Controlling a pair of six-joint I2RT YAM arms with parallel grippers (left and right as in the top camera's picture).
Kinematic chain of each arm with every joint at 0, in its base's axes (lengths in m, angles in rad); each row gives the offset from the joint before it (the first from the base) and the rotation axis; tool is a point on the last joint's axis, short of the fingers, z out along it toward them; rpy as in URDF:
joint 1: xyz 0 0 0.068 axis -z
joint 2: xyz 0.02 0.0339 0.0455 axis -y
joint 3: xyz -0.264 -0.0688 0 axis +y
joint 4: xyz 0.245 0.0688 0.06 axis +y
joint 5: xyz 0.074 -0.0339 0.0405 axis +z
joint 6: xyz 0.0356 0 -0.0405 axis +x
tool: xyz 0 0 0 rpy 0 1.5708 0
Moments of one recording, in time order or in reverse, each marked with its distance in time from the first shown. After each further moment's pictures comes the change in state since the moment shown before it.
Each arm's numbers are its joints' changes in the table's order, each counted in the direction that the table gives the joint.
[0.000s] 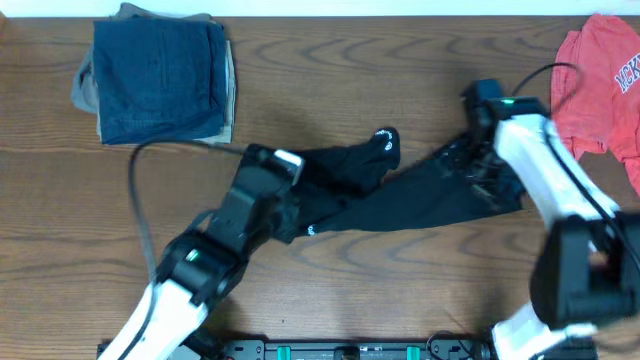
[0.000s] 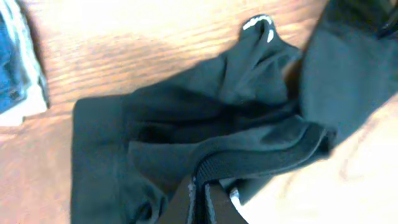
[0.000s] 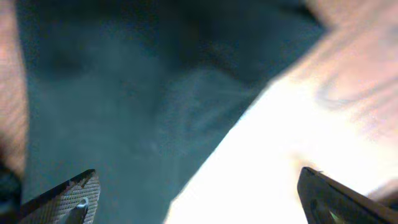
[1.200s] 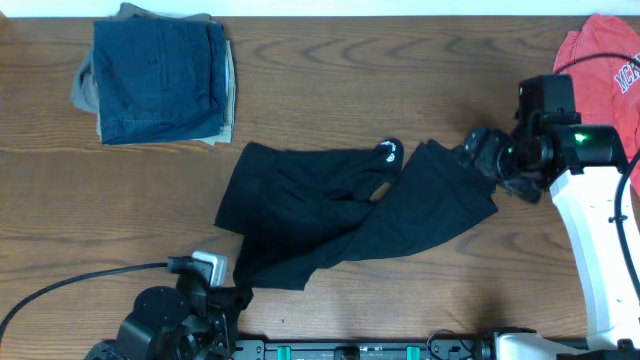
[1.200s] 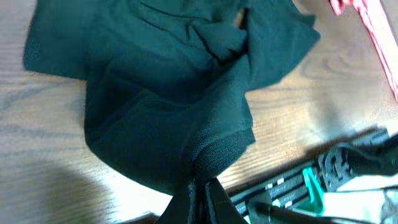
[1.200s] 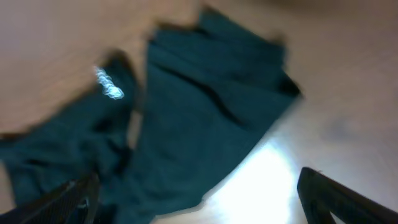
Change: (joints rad) left arm 0.000 0.649 -0.010 0.665 -0.188 -0.339; right arm 0.044 0.324 0.000 -0.052 0.186 -0.304
